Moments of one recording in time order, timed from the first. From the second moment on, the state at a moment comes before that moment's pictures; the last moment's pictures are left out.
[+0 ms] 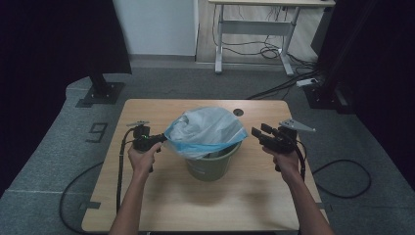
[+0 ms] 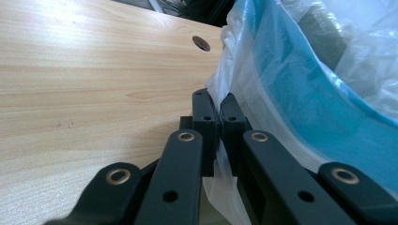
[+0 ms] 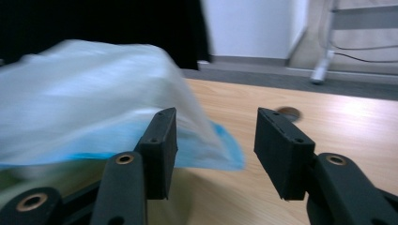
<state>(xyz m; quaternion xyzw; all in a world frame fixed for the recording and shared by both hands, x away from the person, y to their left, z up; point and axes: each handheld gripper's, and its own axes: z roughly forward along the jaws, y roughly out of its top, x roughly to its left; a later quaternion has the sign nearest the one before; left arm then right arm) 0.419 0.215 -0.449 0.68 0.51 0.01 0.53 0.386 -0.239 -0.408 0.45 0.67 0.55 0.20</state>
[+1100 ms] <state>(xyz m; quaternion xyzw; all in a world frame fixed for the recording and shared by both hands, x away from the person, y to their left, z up) 0.412 0.211 -0.443 0.68 0.50 0.03 0.53 0.359 -0.200 -0.389 0.40 0.72 0.54 0.17</state>
